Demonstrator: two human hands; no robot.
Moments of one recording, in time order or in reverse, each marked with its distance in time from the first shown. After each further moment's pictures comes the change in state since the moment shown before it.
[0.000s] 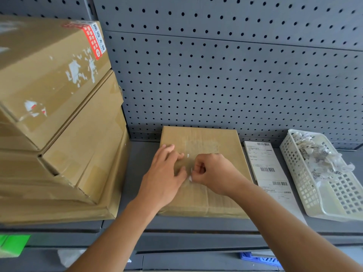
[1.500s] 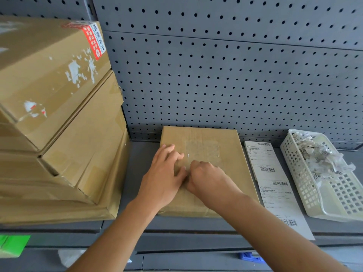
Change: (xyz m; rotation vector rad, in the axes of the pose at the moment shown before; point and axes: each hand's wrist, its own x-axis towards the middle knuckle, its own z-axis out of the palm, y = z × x) left_hand 0.002 -0.002 0.002 -0.021 0.000 -0.011; right_hand -0.018 -0.029 0.015 -0.448 0.018 -0.146
